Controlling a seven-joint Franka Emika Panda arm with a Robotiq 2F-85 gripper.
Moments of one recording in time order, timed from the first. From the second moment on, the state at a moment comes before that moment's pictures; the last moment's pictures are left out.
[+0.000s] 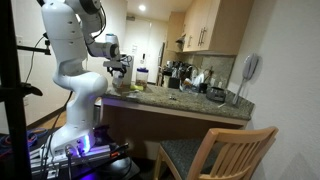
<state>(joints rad) 0.46 -0.34 0.30 -2.59 0.01 2.72 -0.06</state>
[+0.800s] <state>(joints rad) 0.34 -0.26 0.34 -2.54 -0.13 2.79 0.08</state>
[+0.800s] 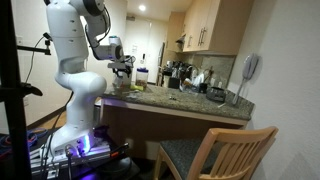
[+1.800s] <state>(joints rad) 0.33 -0.26 0.34 -2.53 -0.13 2.75 0.09</state>
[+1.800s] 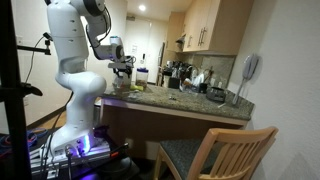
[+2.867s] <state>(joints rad) 0.35 -0.26 0.35 -2.51 -0.10 2.71 0.09</state>
